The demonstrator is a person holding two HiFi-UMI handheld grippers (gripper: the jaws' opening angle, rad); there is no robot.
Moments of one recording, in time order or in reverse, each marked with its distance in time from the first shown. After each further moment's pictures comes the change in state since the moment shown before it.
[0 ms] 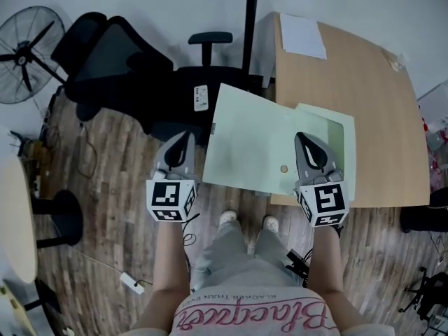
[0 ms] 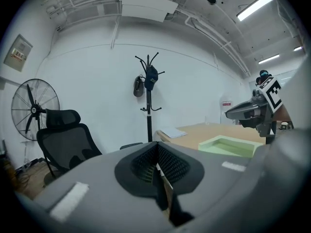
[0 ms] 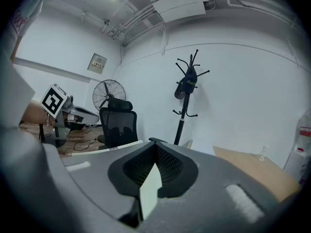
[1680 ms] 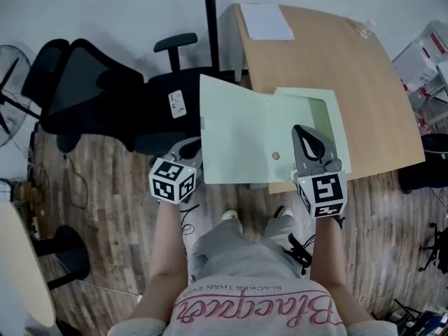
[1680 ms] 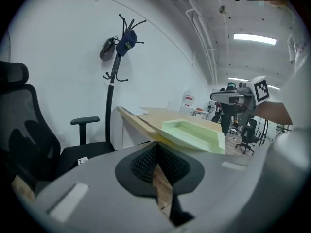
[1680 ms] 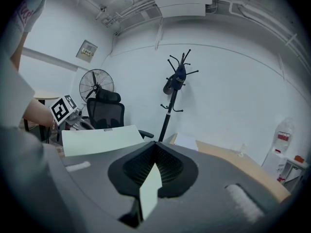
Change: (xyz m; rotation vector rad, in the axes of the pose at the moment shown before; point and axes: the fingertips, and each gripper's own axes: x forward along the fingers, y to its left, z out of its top) left arm 0.061 -0.064 -0.092 -0.075 0.225 -0.534; right arm -0.025 -0.007 -0.027 -0.020 0.077 -0.183
